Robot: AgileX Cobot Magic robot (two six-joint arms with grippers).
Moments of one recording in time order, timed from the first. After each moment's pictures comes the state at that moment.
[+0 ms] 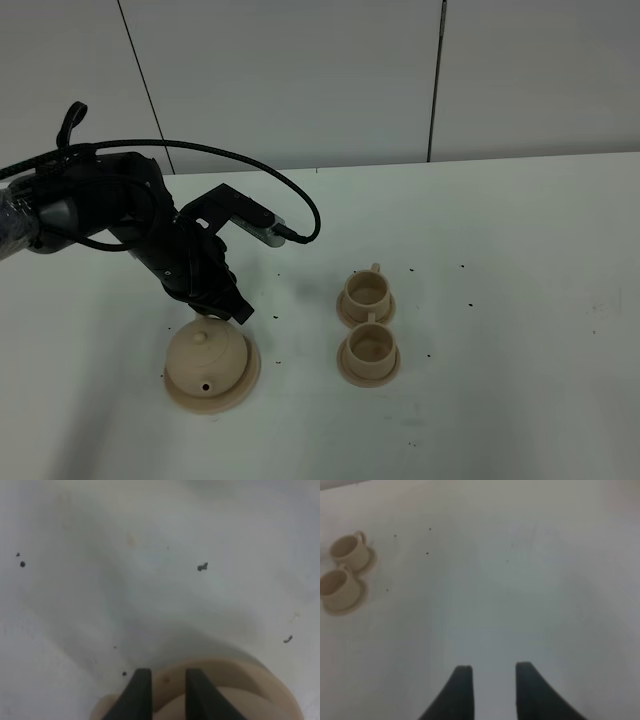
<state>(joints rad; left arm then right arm) -0.27 2.07 -1.44 -0.15 0.73 0.61 0.05 -0.01 -0.49 0.12 1.06 0.05</state>
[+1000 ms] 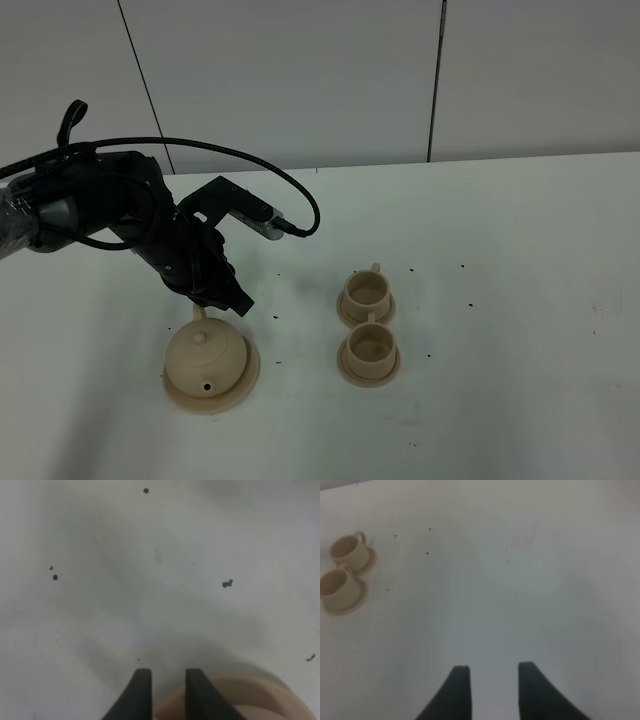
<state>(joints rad) -0.27 2.07 -1.44 -0.13 0.68 0.58 0.05 -0.01 -0.49 0.12 1.06 0.05</state>
